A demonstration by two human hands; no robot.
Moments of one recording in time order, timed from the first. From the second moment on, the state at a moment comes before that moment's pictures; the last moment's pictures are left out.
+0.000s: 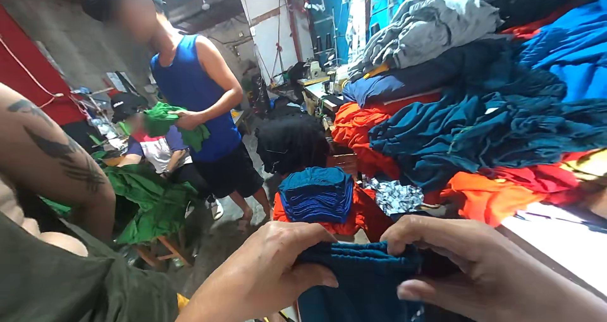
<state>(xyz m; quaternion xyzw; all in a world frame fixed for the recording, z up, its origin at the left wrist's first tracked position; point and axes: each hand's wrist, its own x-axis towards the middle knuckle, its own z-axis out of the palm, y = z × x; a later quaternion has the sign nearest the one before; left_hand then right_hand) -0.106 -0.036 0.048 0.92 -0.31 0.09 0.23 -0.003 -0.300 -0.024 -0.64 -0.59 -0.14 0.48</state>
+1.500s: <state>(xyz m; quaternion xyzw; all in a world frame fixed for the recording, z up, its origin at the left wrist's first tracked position) -0.082 -0.024 0.061 0.94 -0.32 0.15 0.00 -0.071 -0.238 -0.218 -0.55 -0.04 0.16 0.82</state>
